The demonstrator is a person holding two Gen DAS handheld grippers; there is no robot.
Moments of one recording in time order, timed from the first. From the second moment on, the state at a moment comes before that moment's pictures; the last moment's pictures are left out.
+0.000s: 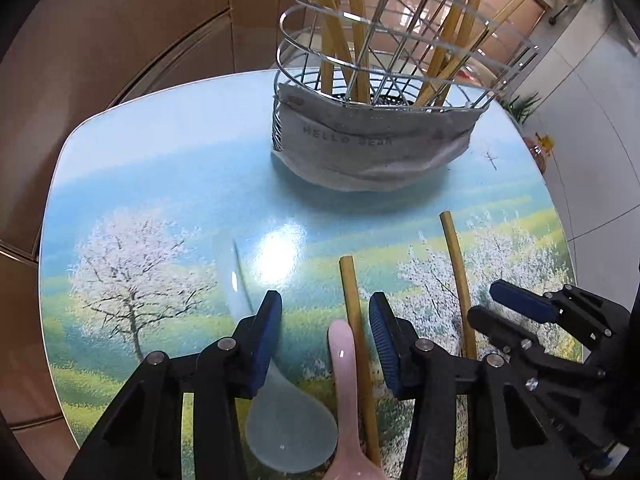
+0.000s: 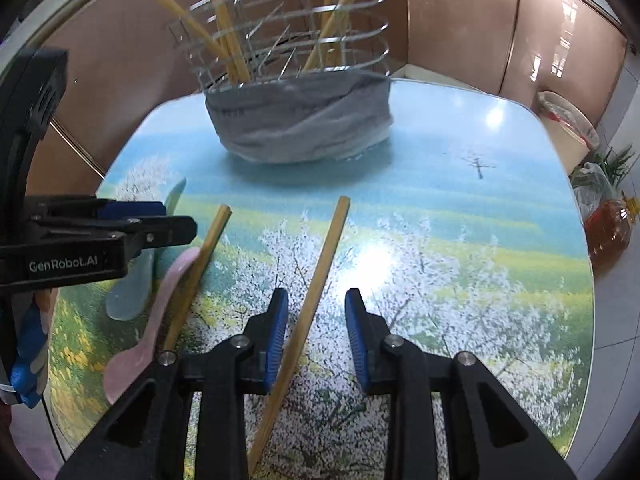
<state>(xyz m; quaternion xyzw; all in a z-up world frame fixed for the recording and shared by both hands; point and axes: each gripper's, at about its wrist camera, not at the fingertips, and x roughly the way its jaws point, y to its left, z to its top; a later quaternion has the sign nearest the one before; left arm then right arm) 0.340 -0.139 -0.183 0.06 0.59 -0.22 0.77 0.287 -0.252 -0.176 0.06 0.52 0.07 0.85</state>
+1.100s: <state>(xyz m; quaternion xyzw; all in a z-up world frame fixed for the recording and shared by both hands) 0.304 -0.195 -0.204 0.01 0.64 -0.23 0.73 0.264 -0.258 -0.186 -0.02 0.55 0.07 0.83</state>
